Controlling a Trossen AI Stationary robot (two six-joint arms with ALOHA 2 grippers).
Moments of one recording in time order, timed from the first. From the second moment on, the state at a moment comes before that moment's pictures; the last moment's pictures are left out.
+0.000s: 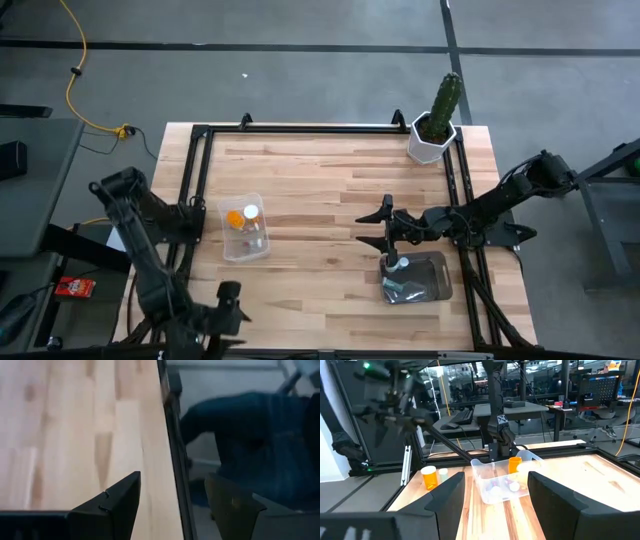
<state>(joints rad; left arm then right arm) -0.95 1.60 1.29 -0.69 -0.48 -0.84 0.35 1.26 0.40 0.91 0.33 0.08</state>
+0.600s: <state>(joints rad) -0.95 1.69 1.32 -0.90 -0.22 -1.02 0.35 1.26 0.40 0.90 0.33 0.08</state>
